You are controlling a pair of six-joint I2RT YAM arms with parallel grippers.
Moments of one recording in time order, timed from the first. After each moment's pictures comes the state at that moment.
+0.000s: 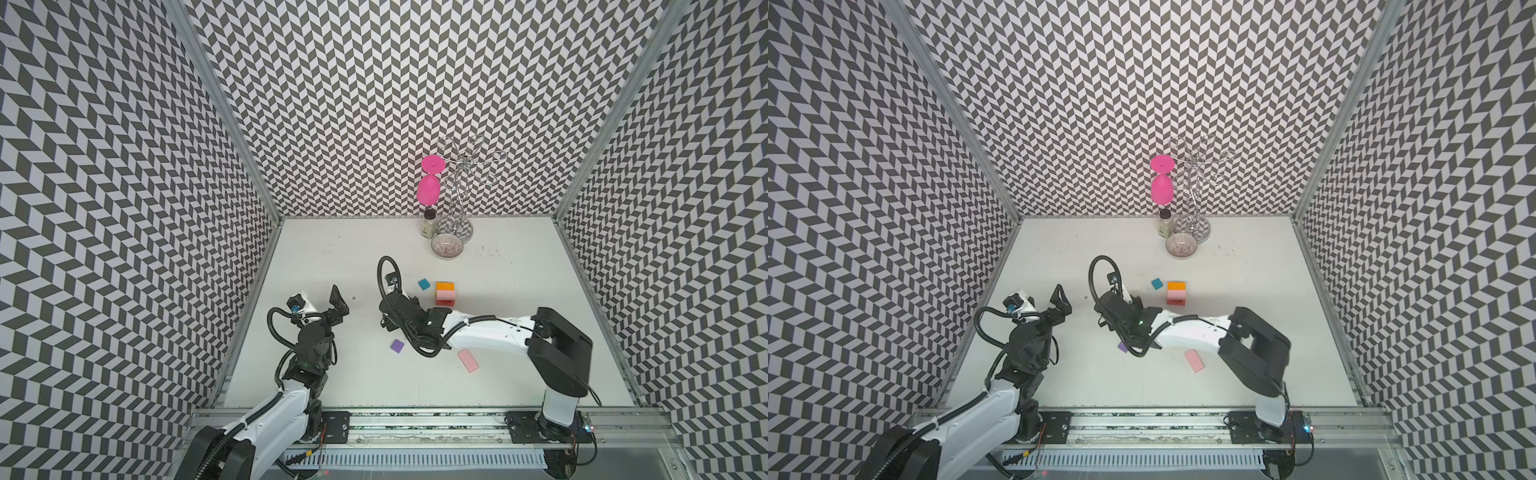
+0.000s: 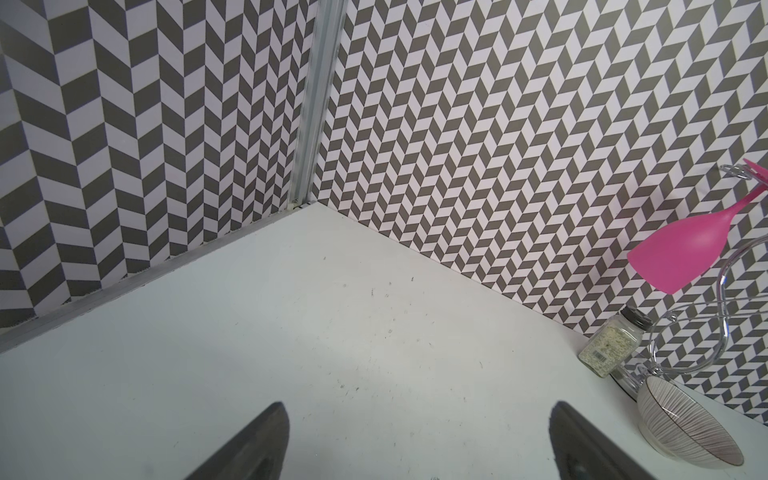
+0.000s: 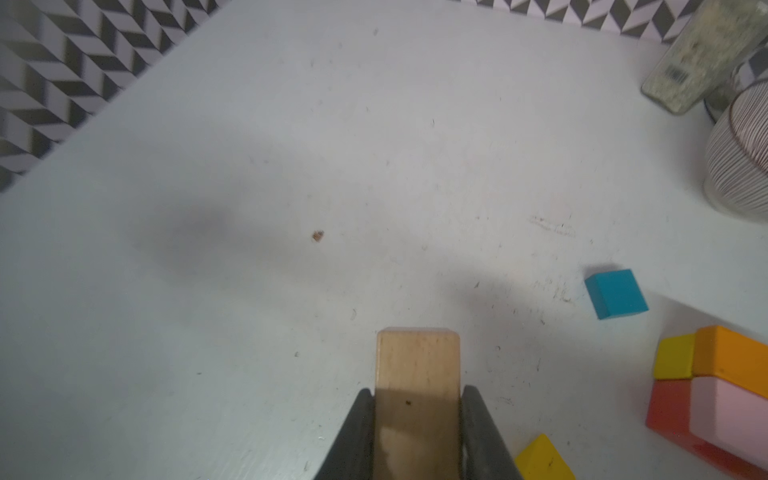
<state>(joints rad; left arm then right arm) -0.32 0.86 0.06 0.78 -0.50 -0.41 1.09 1.78 1.20 -0.10 0.50 0.45</state>
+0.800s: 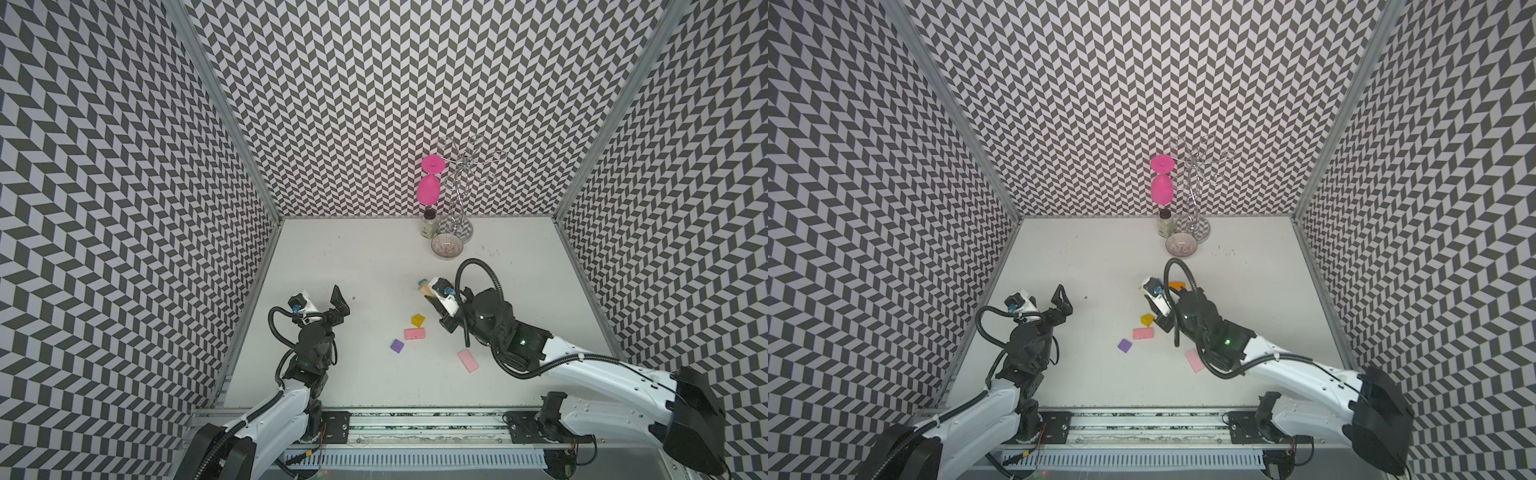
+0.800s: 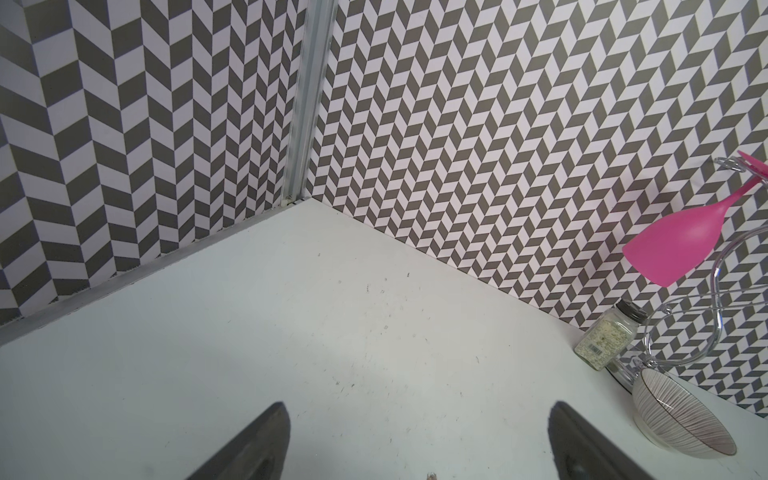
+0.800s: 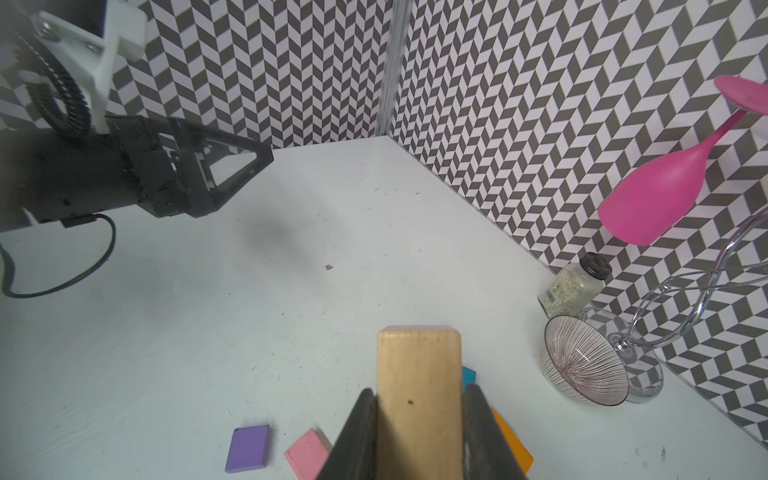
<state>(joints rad) -0.32 0.88 0.06 0.78 -0.48 -0.41 0.89 1.09 0.71 0.13 0.13 -0.24</state>
